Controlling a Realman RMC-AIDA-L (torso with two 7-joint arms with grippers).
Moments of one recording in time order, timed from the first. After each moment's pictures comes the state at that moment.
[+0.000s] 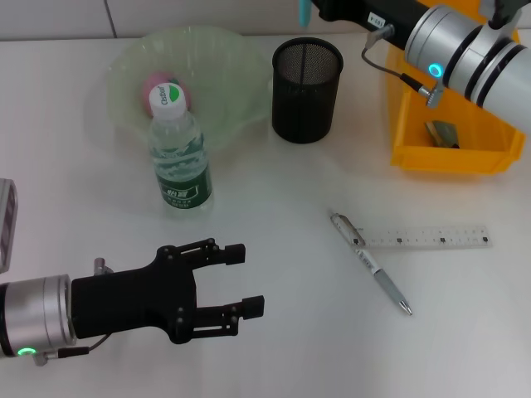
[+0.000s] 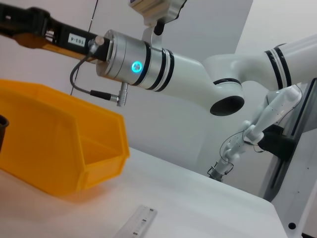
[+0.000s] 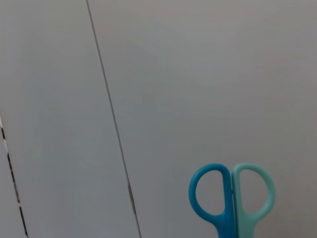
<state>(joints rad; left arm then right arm) -0.38 -2.06 1.00 0.37 1.70 1.66 -1.06 0.86 2.09 -1.12 -0.19 -0.88 -0.94 0.93</state>
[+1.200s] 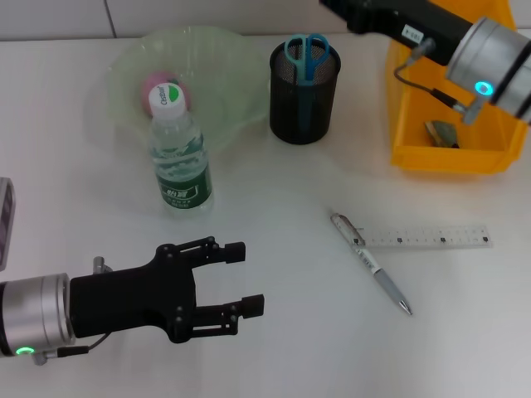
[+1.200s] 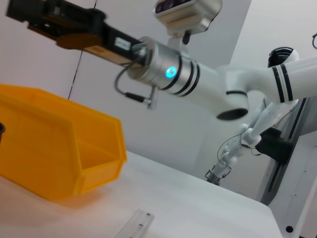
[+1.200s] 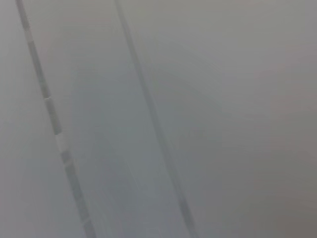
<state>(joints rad) -0.38 -2.06 1.00 0.37 1.70 1.67 -1.06 0.69 2.07 -1.16 -0.39 -1.01 -1.13 1.14</state>
